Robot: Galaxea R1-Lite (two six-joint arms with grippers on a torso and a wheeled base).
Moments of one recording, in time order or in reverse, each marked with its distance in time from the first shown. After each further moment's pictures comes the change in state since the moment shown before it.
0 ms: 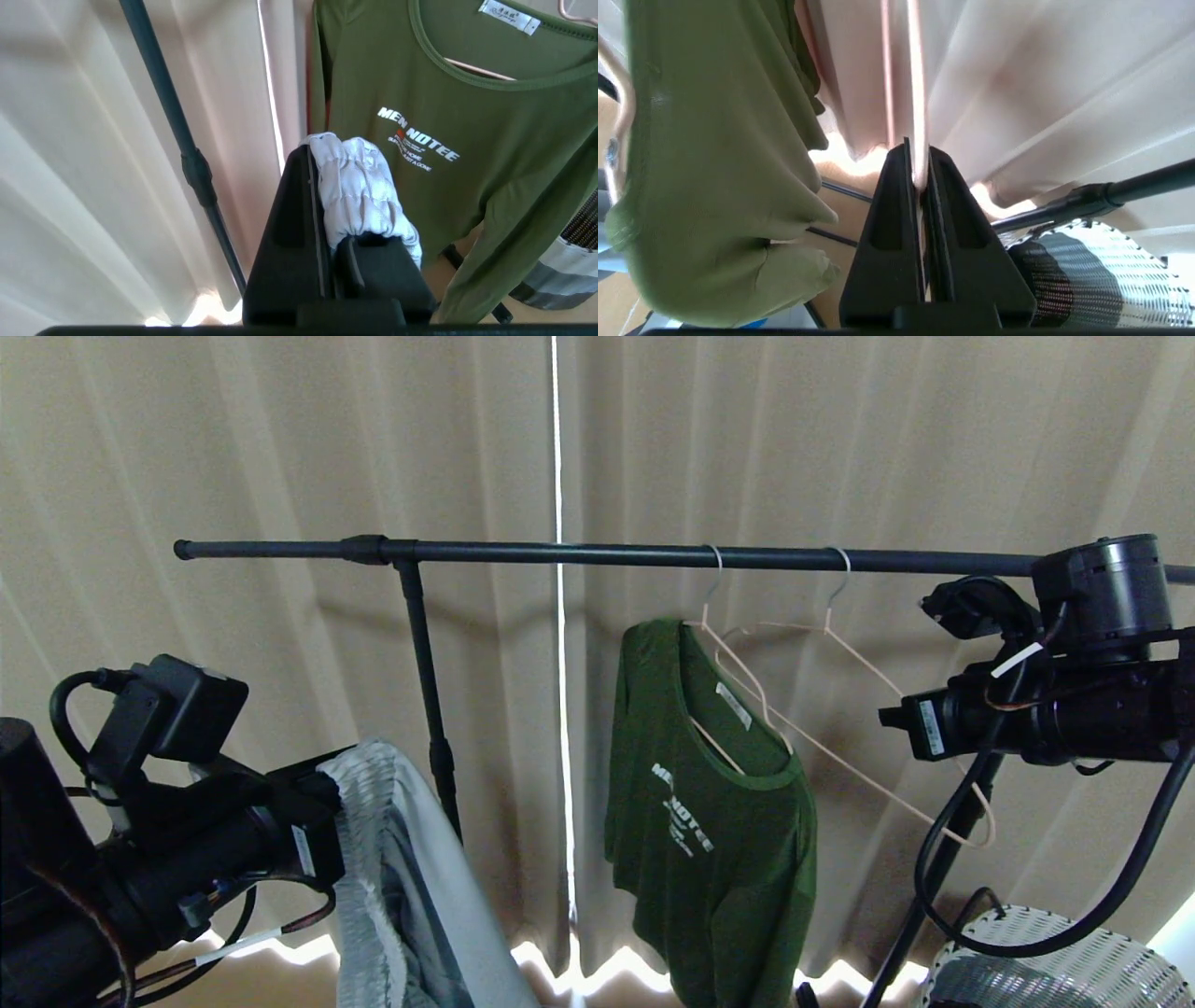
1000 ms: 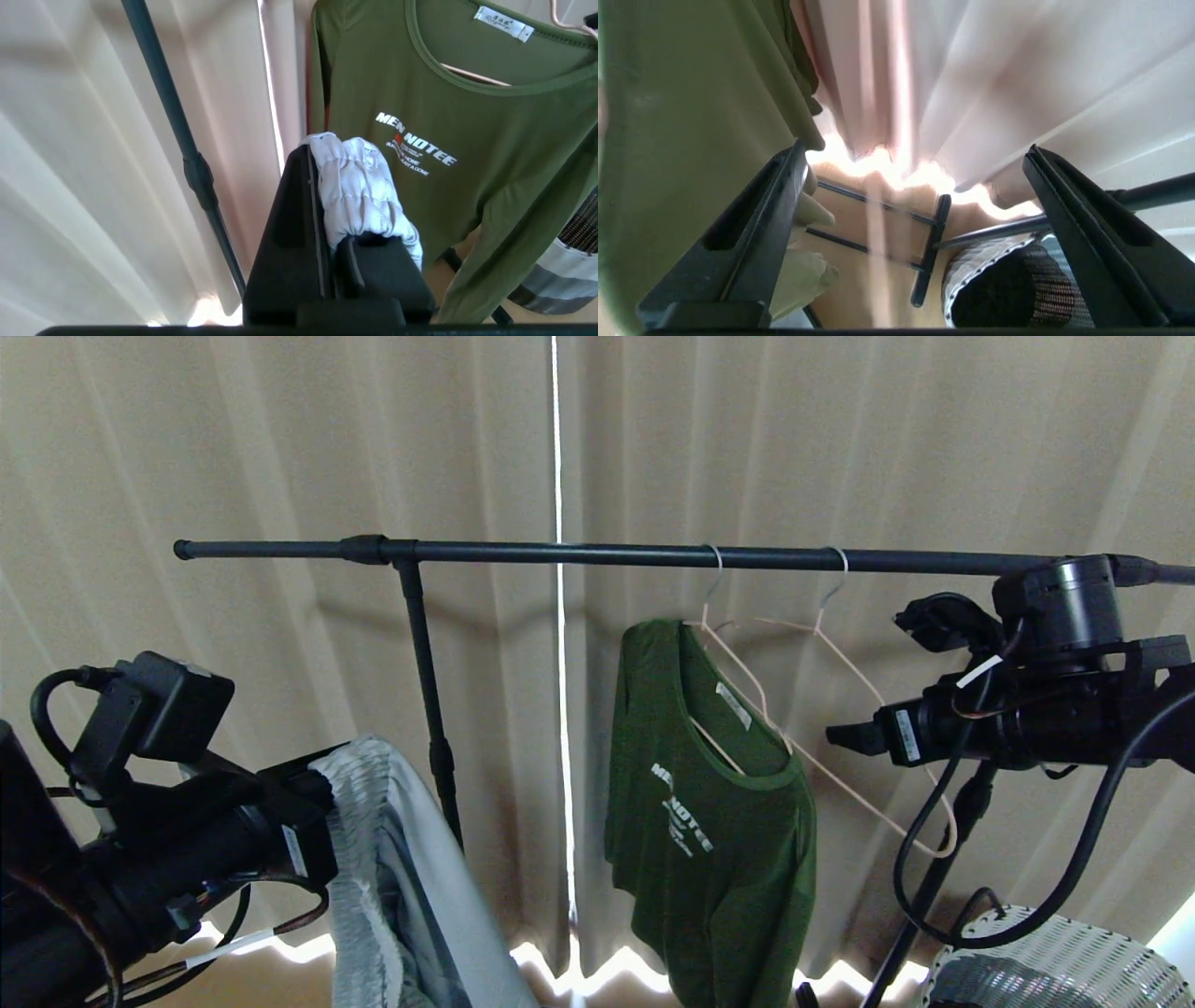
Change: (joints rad) left arm 0.000 -0.019 0.002 0.001 0.000 0.000; right arm -0.002 0.067 0.001 -0.043 0.000 -0.006
